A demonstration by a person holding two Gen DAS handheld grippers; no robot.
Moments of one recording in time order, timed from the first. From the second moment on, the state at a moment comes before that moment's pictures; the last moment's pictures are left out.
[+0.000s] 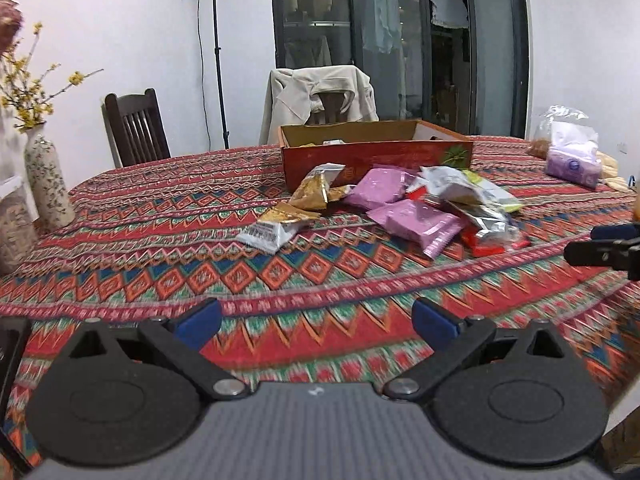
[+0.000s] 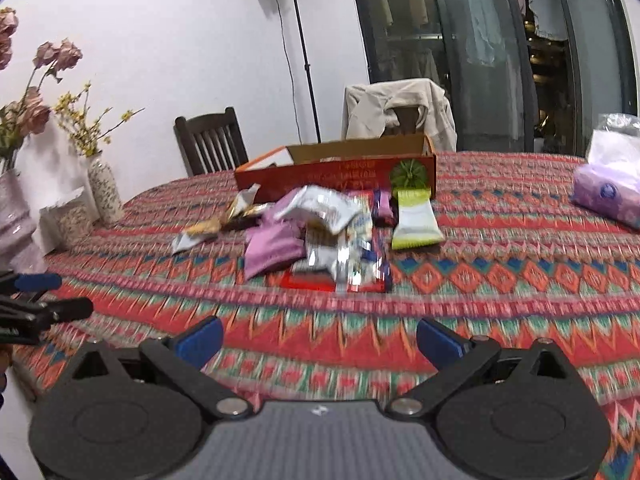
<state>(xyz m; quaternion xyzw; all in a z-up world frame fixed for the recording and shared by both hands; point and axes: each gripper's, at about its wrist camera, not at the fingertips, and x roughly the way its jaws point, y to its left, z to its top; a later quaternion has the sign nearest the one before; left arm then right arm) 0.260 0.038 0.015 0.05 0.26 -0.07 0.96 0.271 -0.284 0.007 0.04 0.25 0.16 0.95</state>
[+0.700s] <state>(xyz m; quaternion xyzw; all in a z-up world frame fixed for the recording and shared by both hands) 0.459 0.080 -0.015 0.05 0.33 -0.15 0.93 0.448 -0.229 0.015 -0.11 0.24 0.25 0.93</state>
